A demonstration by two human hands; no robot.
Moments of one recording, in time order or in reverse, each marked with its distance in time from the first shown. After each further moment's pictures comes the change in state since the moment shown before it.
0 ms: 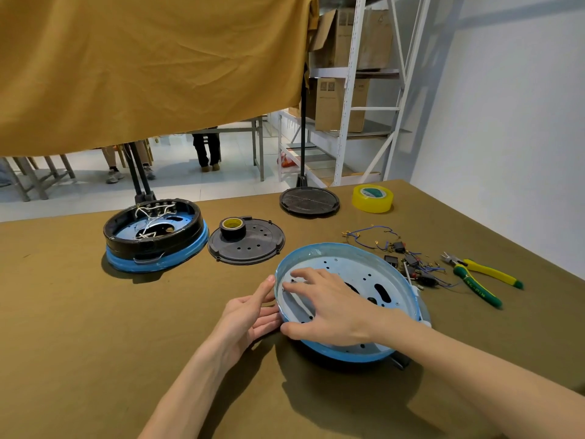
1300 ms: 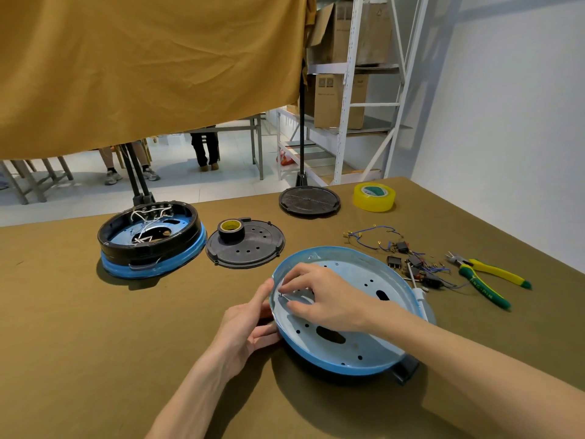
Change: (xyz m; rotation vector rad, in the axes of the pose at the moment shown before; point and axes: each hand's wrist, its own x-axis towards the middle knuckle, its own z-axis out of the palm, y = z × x) left_hand -0.001 -0.004 -0.001 0.049 -0.033 0.032; right_hand 0.031 0.018 0.004 0.271 0.144 -0.111
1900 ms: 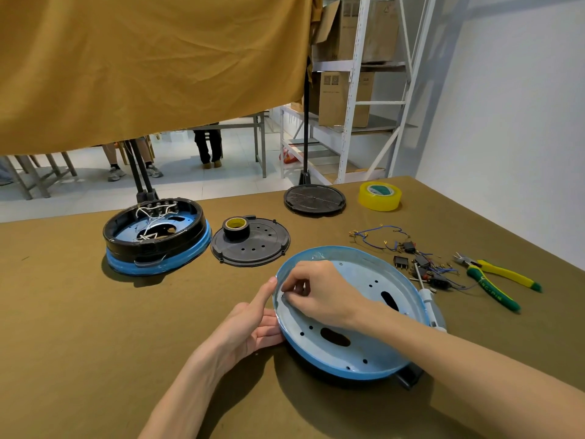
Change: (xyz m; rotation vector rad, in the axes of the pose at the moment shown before) left_hand 0.008 0.009 -0.011 0.104 -0.079 -0.157; right_hand 0.018 -0.002 0.017 0.050 0.198 -0.040
